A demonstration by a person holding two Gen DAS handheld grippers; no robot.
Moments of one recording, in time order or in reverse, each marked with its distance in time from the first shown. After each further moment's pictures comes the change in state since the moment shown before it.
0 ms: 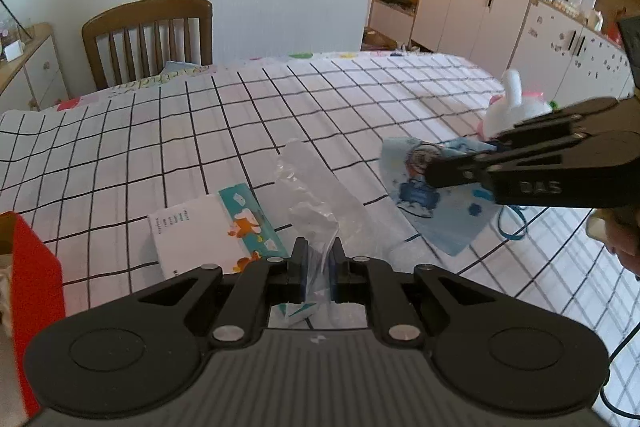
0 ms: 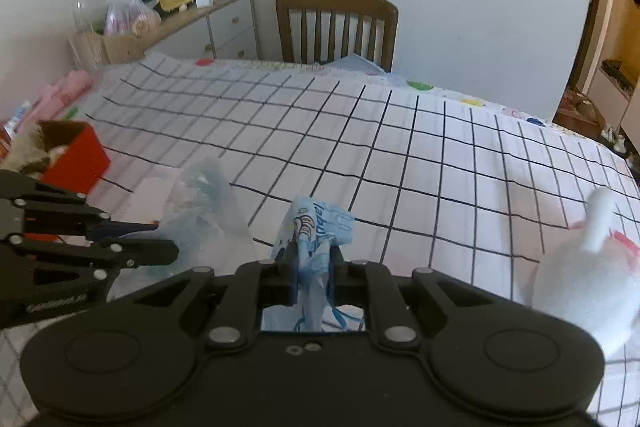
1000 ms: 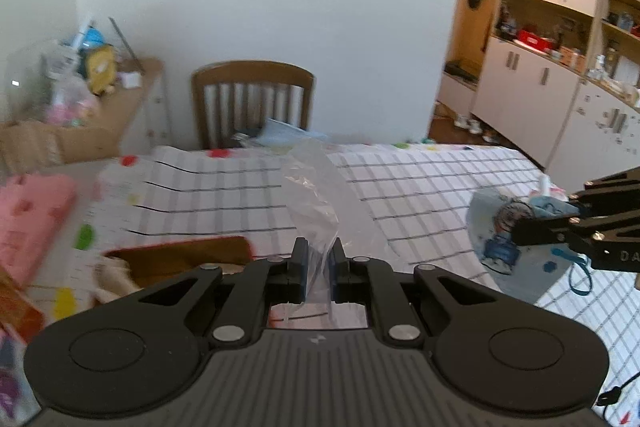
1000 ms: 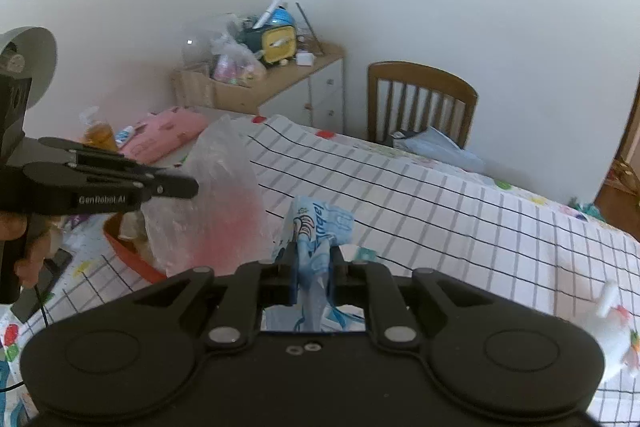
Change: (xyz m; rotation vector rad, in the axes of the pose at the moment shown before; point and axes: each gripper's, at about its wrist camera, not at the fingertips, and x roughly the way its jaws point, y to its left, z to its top) left arm -0.175 0.093 0.000 -0.121 -0.181 0.186; right arm -0.094 0.127 0.038 -0.157 -0.130 0.163
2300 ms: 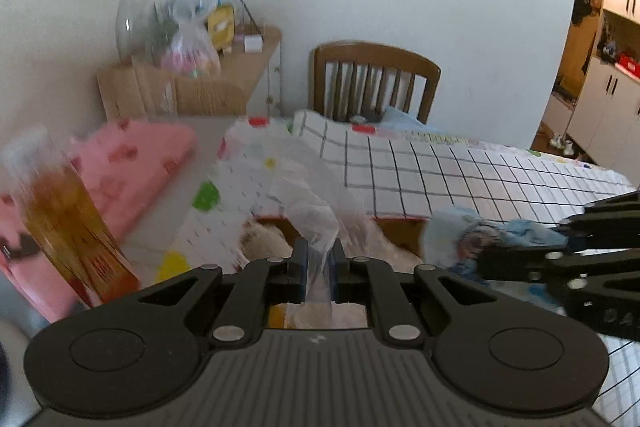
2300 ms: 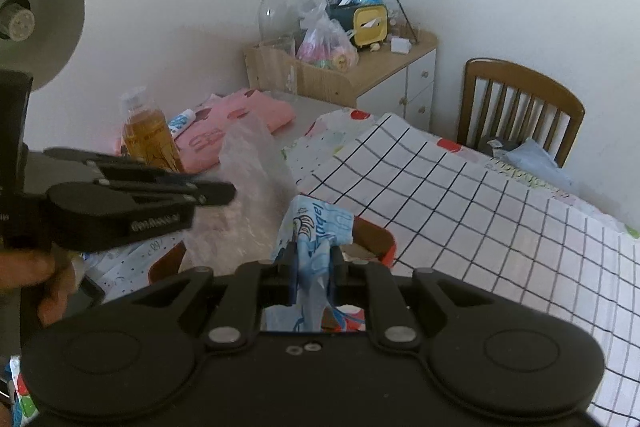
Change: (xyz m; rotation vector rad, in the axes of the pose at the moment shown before) left arm 0.029 0.114 -0.031 -0.176 0.047 0.232; right arm 0.142 0.102 0.042 -0.071 0.064 0.158
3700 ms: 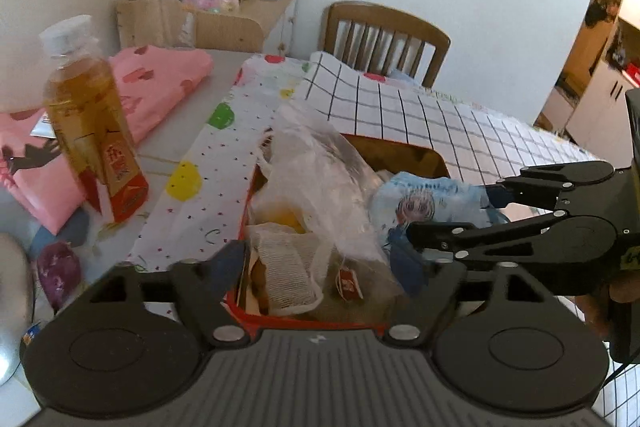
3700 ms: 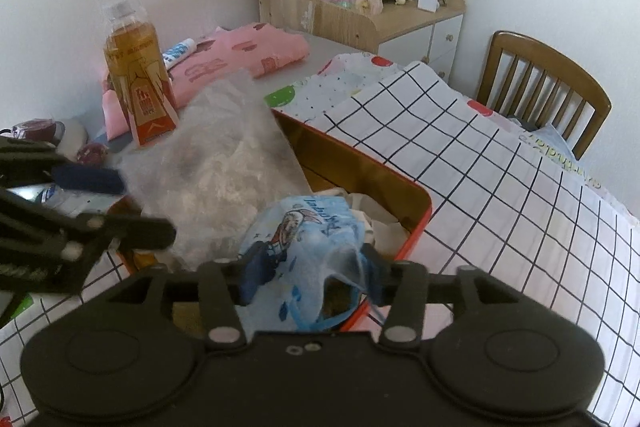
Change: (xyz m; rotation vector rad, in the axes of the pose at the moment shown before) left arm -0.024 0.024 -0.045 -0.093 0.098 -0.017; right arm 0.055 0.012 -0.020 -0.121 0.118 -0.023
